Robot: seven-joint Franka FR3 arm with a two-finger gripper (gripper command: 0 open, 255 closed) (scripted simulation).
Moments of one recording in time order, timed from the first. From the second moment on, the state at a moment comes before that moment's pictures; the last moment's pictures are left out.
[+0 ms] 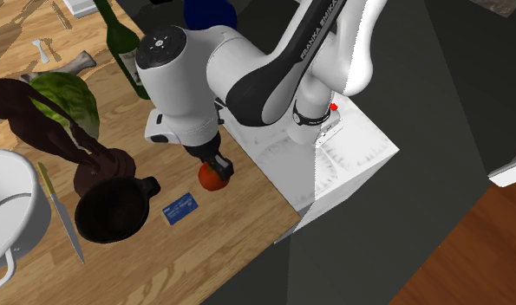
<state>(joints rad) 0.14 -0.40 0.06 -2.60 0.09 2.19 -0.14</state>
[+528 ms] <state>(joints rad) 0.14 -0.45 0.06 -2.53 0.08 2.06 -0.14</state>
